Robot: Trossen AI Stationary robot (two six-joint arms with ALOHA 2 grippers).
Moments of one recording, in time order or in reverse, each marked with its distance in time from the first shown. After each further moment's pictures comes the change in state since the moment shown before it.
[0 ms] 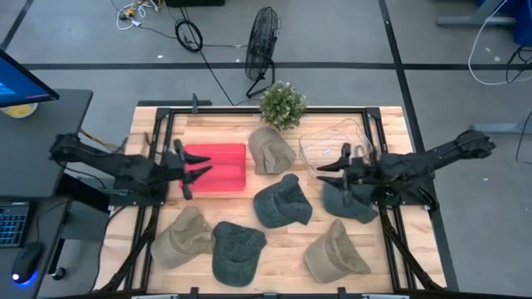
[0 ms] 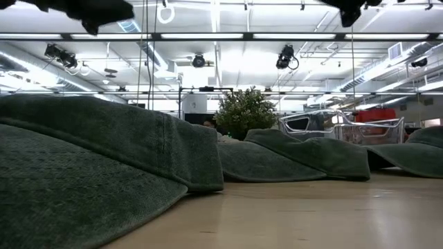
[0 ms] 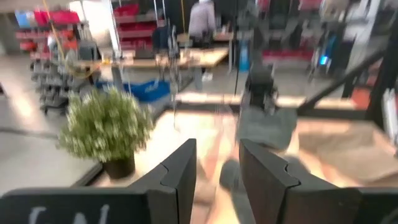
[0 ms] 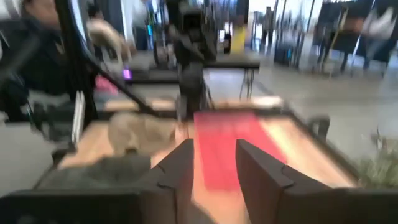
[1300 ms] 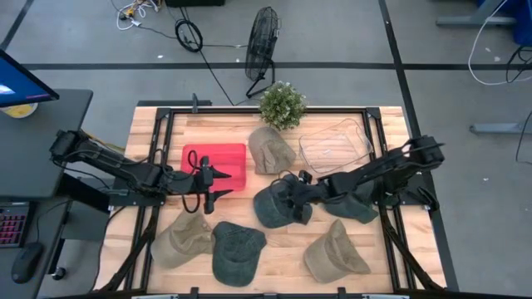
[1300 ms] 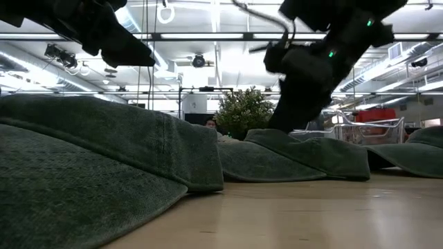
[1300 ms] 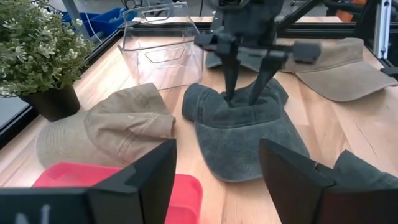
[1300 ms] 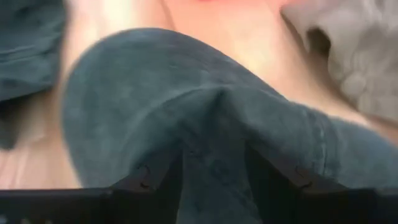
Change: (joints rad) left arm 0.045 0.370 0.001 0.082 0.187 -0.123; right arm -0.104 0.886 0.290 -0.204 -0.108 0.465
